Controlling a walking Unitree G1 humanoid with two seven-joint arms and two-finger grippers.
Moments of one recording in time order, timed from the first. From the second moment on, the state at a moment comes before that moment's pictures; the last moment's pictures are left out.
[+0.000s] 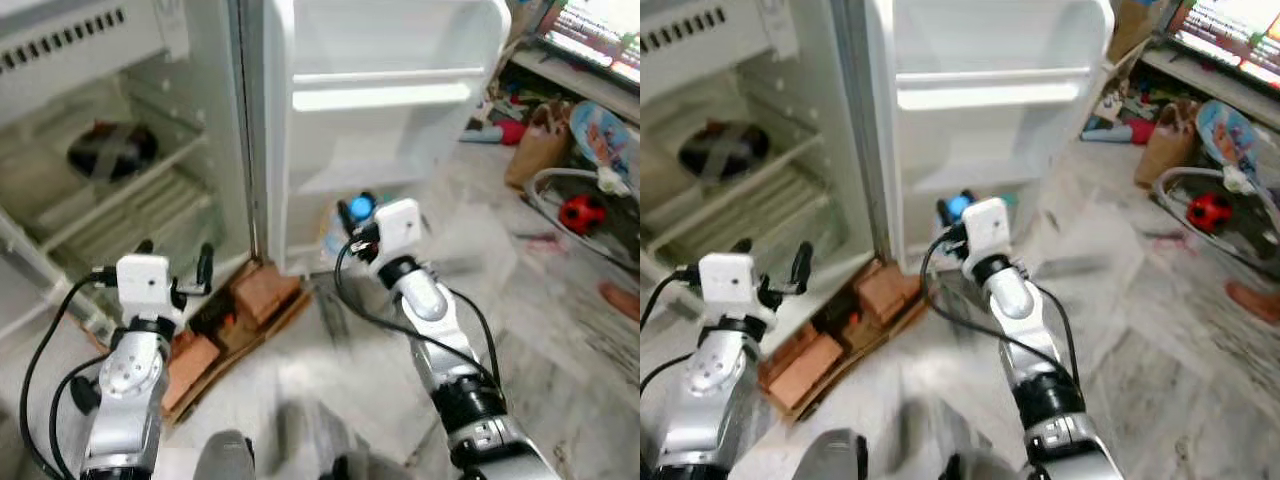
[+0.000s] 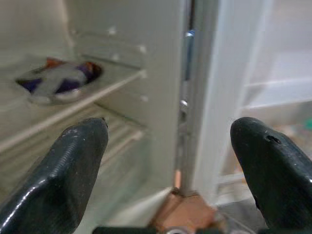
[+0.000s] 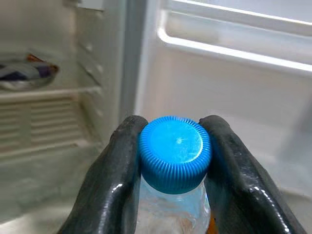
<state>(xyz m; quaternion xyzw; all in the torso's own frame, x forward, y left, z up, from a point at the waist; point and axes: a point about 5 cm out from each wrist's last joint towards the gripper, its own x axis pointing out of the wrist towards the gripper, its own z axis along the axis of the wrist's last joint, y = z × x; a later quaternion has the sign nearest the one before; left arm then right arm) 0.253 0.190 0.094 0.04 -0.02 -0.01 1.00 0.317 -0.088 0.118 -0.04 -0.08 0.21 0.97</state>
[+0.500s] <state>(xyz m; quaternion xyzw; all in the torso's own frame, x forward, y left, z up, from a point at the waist) 0.258 0.181 0.099 0.04 -0.03 -0.03 1.00 0.318 -0.101 0.118 -0.06 -0.07 0.20 0.98</state>
